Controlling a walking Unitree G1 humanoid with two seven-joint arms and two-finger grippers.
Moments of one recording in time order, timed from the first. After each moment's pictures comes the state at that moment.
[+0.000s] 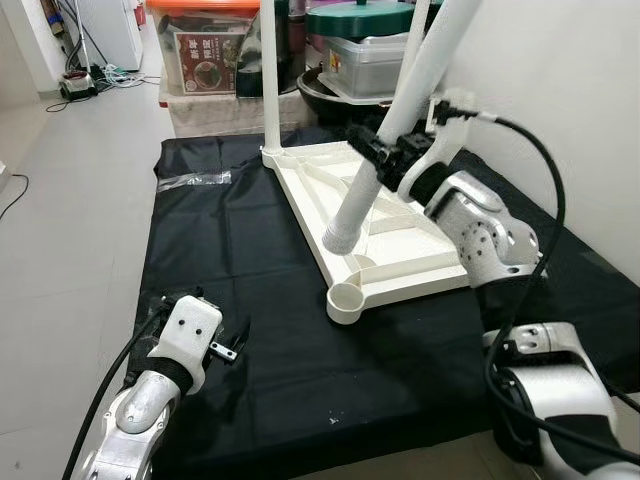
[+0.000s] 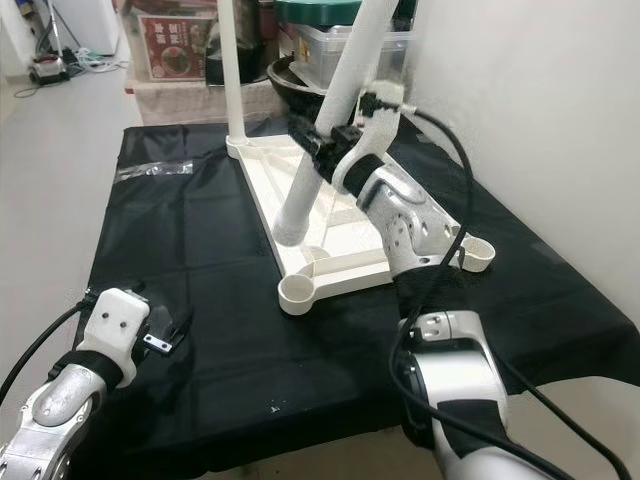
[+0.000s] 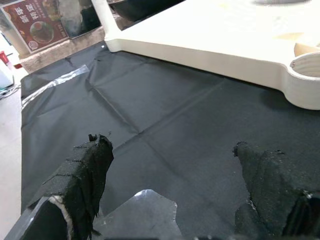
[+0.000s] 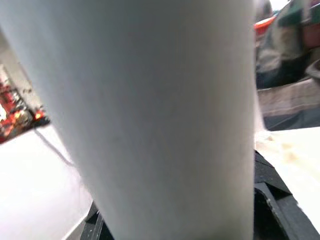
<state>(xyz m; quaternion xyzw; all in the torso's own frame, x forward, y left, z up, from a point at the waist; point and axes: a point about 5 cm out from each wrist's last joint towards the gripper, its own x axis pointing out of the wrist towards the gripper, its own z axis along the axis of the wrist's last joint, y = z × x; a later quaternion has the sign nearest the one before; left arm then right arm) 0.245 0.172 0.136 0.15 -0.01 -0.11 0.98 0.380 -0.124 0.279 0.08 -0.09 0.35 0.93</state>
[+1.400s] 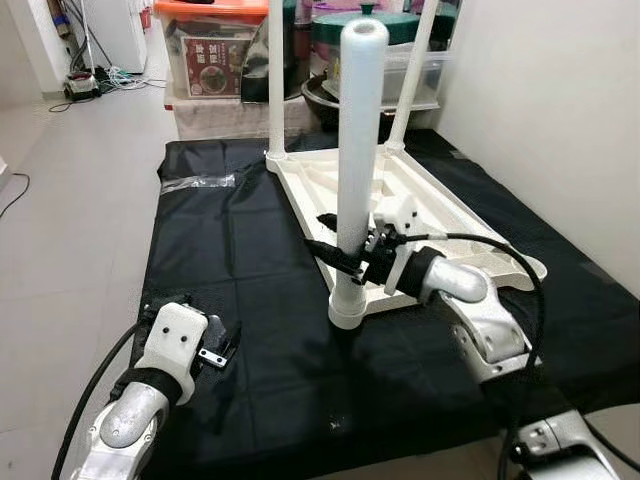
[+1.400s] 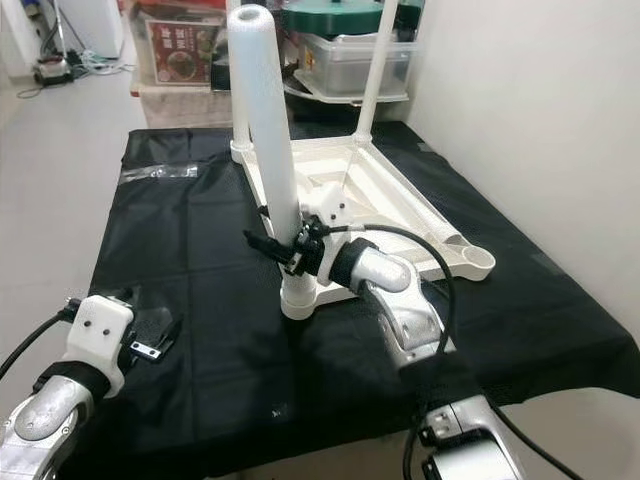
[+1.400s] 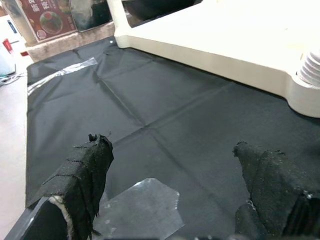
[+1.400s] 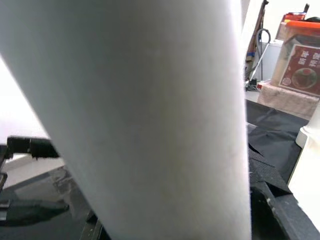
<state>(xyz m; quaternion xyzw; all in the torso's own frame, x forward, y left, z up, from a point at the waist) 0.233 0.180 0.134 0.12 0.01 -0.09 0.99 0.327 -0.102 0.206 -0.10 -0.11 0.47 0.87</state>
